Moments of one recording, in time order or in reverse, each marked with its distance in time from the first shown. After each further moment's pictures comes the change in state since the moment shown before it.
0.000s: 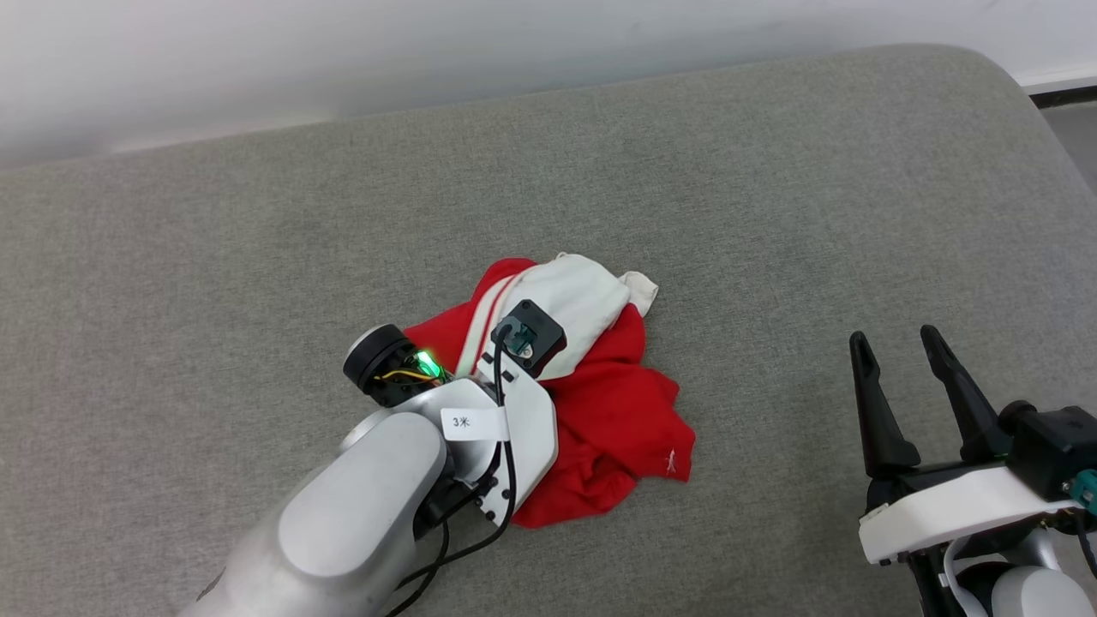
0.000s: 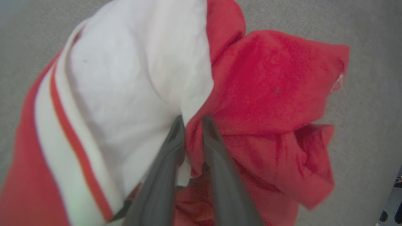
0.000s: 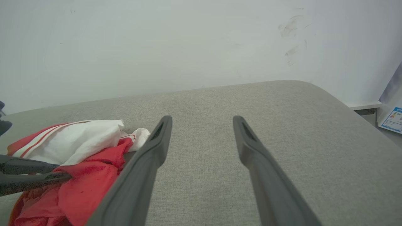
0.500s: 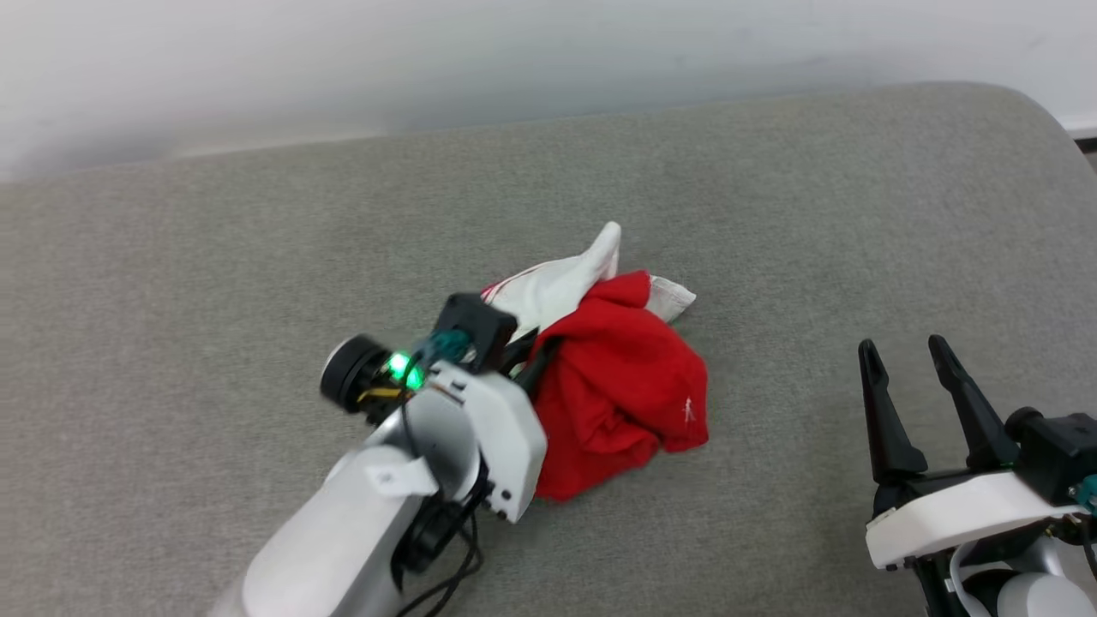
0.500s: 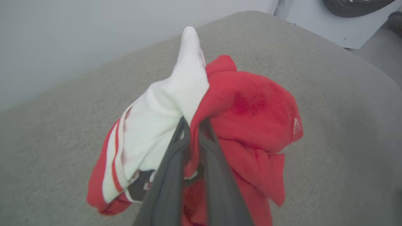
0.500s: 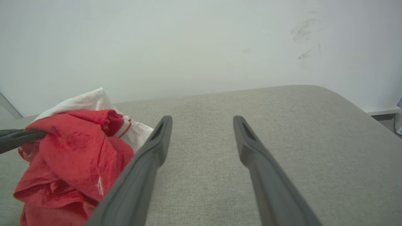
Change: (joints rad) left arm 0.108 0.005 0.106 -0.191 -0.044 0.125 -0.249; right arm 0.002 0.000 -0.017 0.020 0.010 0.000 -0.007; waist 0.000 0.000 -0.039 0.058
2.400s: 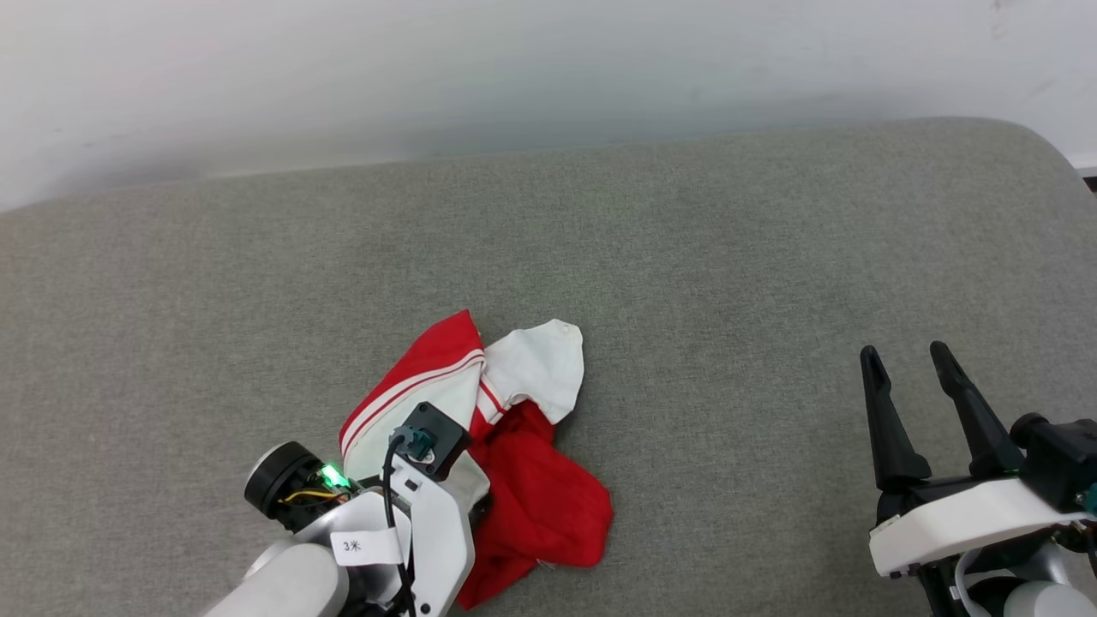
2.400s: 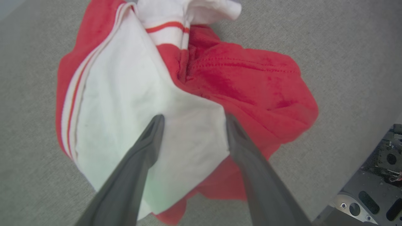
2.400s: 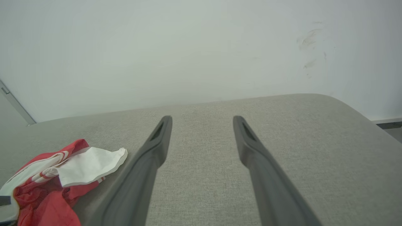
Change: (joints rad) left arm 0.200 0.236 -0.054 -0.193 -0.025 0.031 0.287; right arm 0.026 0.000 -0.001 -0.033 0.014 0.000 0.031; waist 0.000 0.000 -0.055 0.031
